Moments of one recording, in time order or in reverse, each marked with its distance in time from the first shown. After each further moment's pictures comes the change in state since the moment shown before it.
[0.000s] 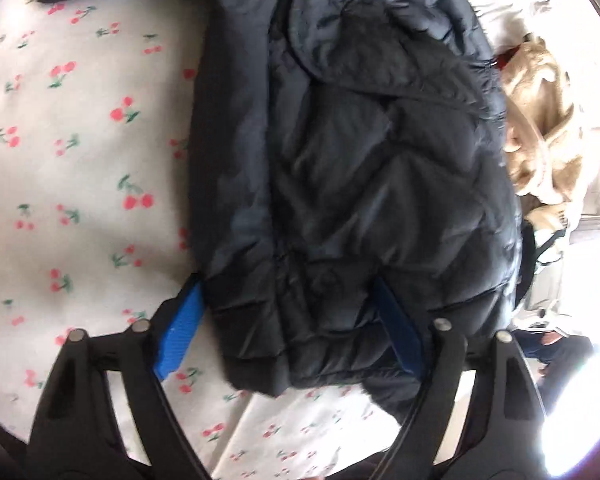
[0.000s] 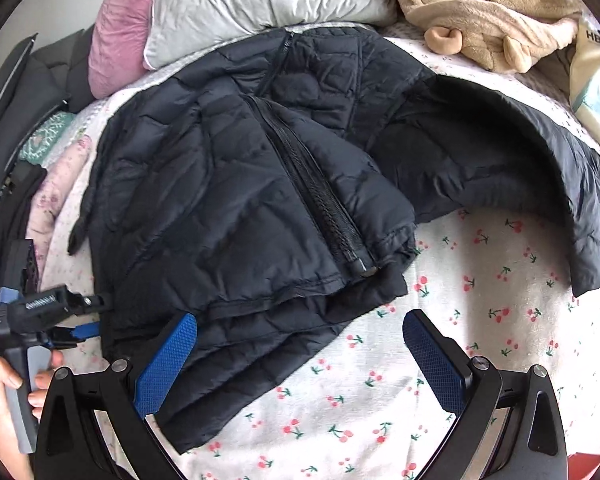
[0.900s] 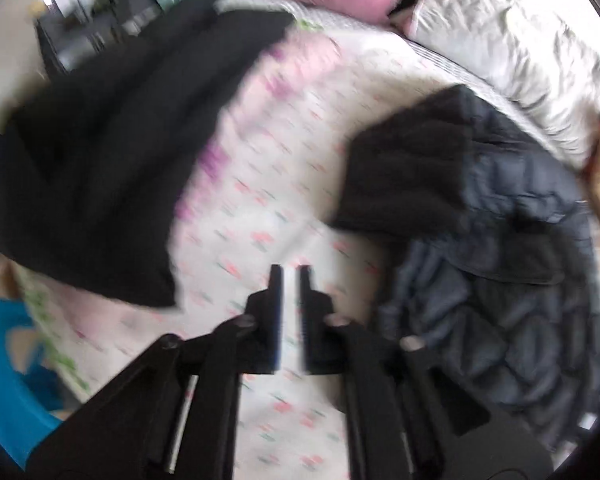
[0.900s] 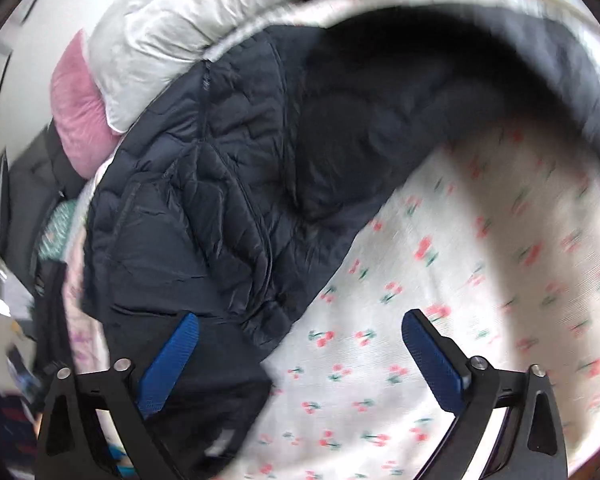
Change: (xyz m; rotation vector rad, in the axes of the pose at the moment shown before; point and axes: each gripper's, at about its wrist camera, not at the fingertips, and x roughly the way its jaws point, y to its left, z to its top) left arm -0.159 0.063 0.017 0.016 -0.524 0.489; right arm 0.026 -0.074 0.015 0.383 0.007 0.249
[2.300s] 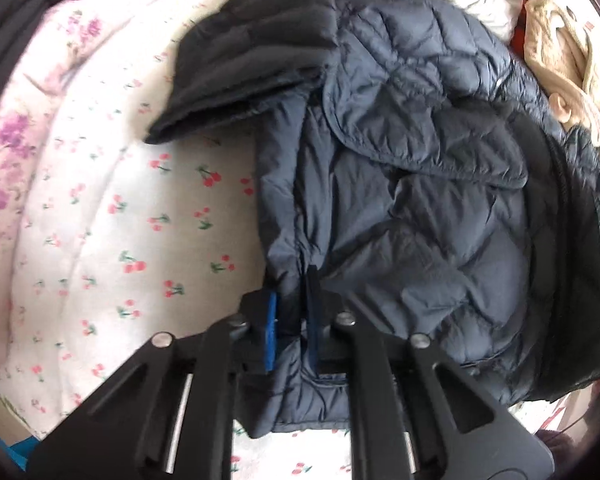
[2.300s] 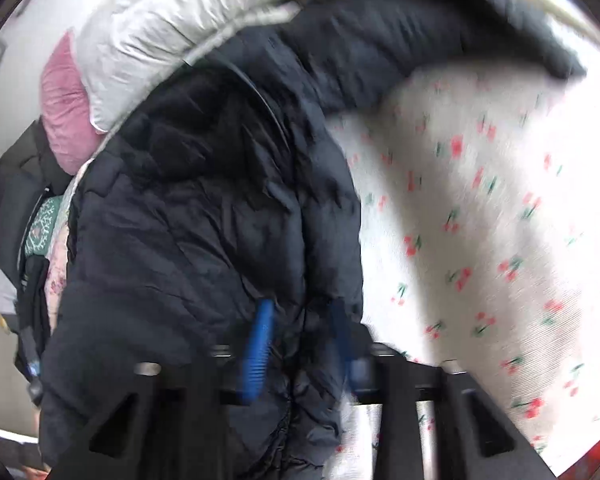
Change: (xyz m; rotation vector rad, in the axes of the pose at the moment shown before) left arm 0.066 -0.095 -0.032 0.320 0.220 -0.169; right arm -0.045 -0.040 -0.005 -0.082 -0.045 -0.115
